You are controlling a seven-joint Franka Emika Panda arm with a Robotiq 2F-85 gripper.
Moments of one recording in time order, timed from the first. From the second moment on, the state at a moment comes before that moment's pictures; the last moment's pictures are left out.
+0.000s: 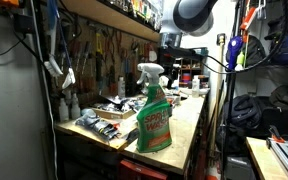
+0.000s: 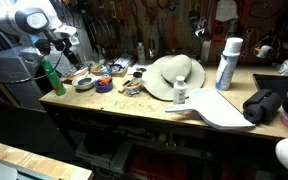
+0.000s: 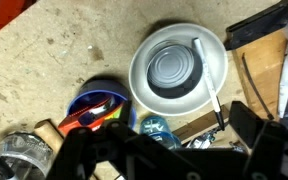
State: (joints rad) arm -0.08 -0.19 0.03 -2.43 0.00 2.46 0.48
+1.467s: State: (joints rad) arm -0.04 0.04 0.03 -2.36 -0.14 2.49 0.89
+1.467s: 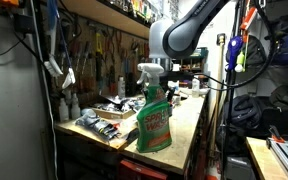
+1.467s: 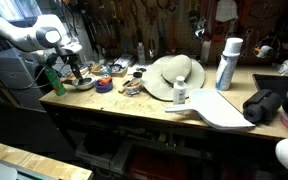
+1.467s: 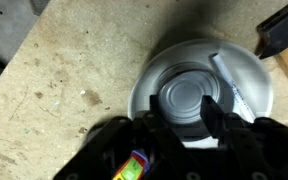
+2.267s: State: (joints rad) arm -0.03 0.09 0.01 -2.36 -0.12 2.49 0.90
